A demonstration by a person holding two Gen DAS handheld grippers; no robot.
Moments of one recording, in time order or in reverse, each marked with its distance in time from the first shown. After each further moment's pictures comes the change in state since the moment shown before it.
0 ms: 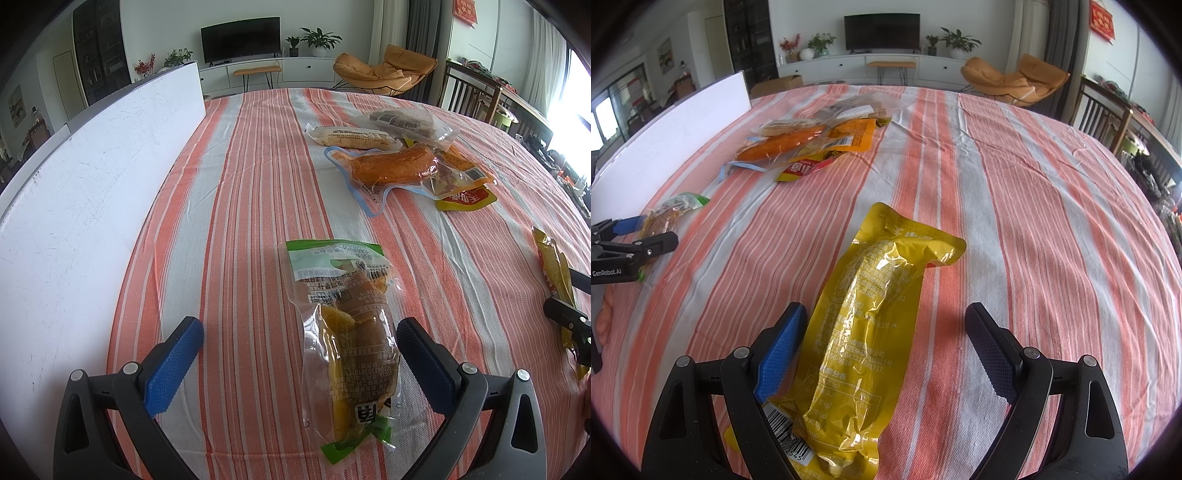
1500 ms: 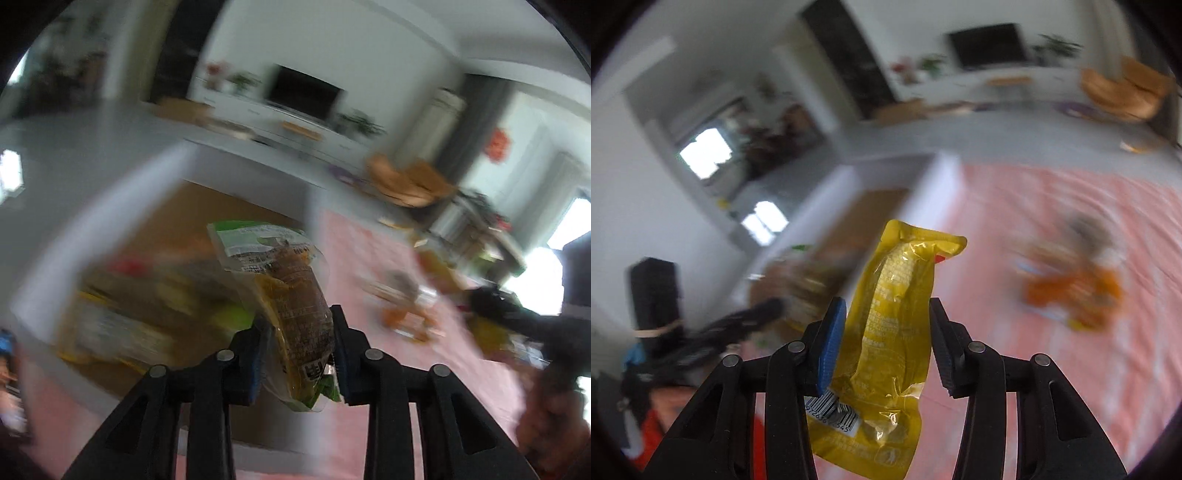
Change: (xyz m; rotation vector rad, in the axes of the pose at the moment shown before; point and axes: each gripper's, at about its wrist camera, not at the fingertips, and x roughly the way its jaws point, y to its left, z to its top) left arm -0.209 0.223 0.008 -0.412 -0.245 -0.086; right arm -0.120 0.216 0.165 -0.026 -0.061 0.593
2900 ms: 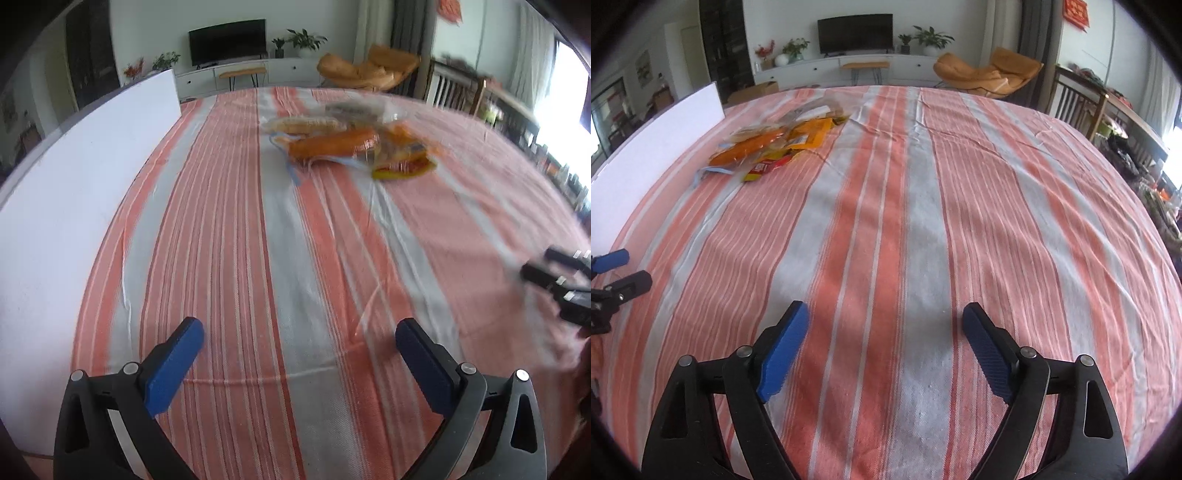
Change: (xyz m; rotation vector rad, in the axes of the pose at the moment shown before) left arm 0.178 -0.198 -0.183 0.458 0.250 0.058; right arm -0.056 -0.254 -0.188 0.092 0.037 -0.652
